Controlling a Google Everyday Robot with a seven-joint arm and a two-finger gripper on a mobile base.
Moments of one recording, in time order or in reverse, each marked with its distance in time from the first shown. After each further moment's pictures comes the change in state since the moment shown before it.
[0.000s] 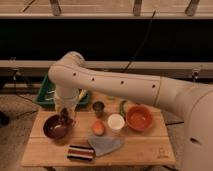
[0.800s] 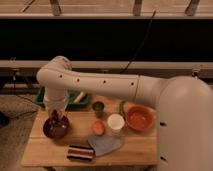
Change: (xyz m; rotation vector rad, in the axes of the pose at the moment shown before) arm 0.005 -0.036 0.039 -0.002 -0.049 0.007
